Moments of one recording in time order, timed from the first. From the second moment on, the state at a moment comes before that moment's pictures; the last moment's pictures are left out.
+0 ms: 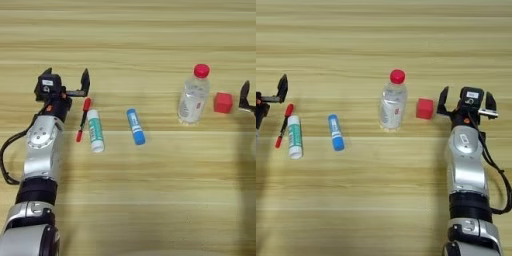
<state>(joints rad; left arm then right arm) -0.35 0.17 0.19 0.46 -0.16 -0.27 -0.21 -0.30 -0.16 -0.26 0.27 -0.03 0.01 -0.17</state>
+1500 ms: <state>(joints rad) -0.35 0.17 0.19 0.47 -0.16 -0.27 -0.21 -0.23 -0.08 -0.01 -0.10 0.14 -0.11 0.15</state>
